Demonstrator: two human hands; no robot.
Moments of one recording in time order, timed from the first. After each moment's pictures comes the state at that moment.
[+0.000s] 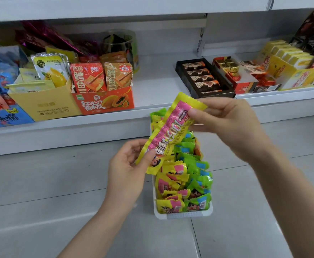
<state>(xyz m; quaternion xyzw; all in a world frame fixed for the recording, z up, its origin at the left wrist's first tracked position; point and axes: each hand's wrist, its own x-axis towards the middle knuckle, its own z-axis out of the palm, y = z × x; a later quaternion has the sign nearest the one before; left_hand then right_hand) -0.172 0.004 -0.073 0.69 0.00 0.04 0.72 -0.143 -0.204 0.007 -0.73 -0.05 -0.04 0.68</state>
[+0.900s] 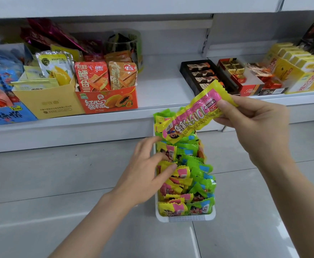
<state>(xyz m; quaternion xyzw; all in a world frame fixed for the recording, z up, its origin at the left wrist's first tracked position) -0.151 0.007 -0.096 0.92 -0.25 -0.01 0.32 -0.147 -0.216 0.003 -0.72 0.01 -0.24 0.65</state>
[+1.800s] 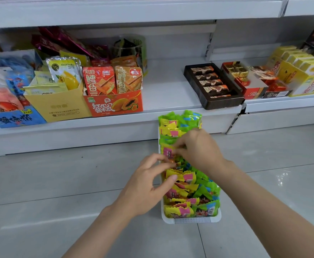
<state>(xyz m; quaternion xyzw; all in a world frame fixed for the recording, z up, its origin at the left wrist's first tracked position) -0.167 0.021 -0.109 0.88 -0.24 -0.04 0.42 -0.119 -0.160 -0.056 -0.98 -0.07 -0.01 0.20</state>
